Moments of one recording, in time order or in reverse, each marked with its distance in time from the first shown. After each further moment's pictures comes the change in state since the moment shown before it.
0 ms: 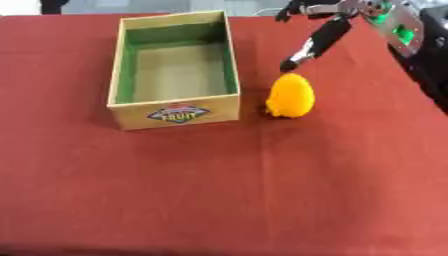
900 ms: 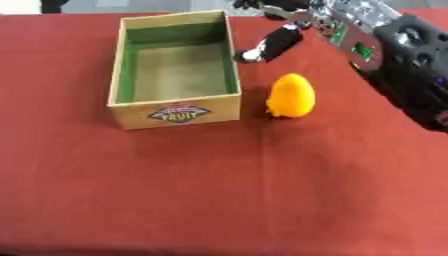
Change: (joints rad) left arm -0.006 0.000 0.000 0.000 0.000 -0.002 -0.002; right arm -0.052 0.098 0.098 0.000 -0.006 0.192 -0.265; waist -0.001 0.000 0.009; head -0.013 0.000
